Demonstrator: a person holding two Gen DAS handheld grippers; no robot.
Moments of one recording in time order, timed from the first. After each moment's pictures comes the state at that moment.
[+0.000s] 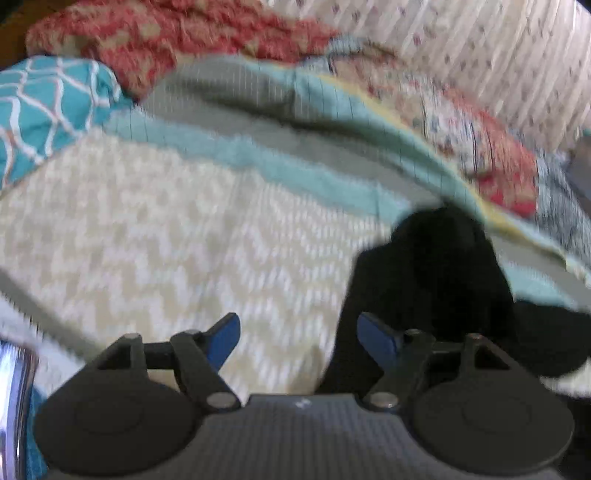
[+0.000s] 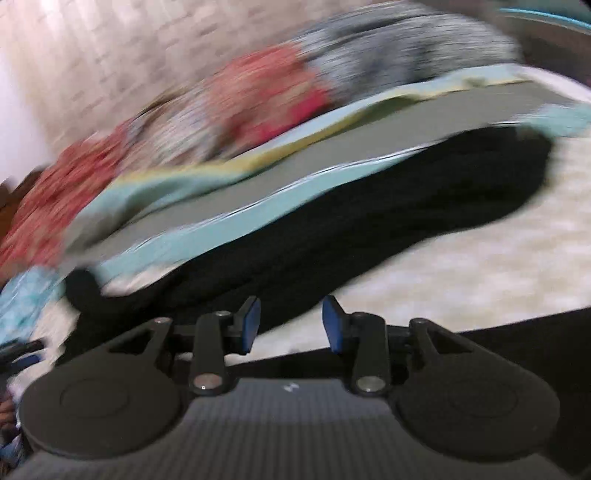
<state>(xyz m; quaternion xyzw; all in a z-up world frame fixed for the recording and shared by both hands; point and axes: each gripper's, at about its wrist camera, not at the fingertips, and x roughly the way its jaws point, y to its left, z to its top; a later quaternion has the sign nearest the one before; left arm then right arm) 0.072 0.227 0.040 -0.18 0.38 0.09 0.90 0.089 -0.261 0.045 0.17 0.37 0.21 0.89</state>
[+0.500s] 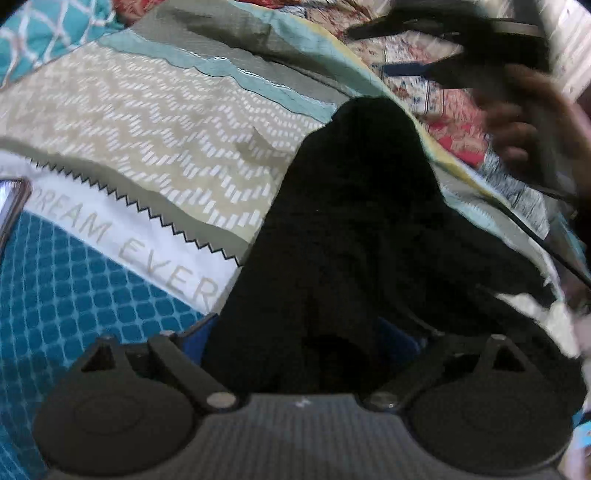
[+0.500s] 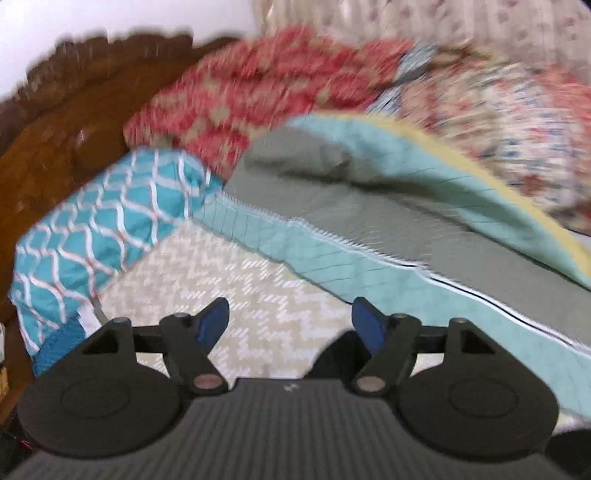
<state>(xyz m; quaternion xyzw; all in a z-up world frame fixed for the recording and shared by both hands) -0.022 0.201 0.021 -0.26 0.42 0.01 0.87 0.217 0.123 0.101 -0.06 0.38 0.43 0.81</state>
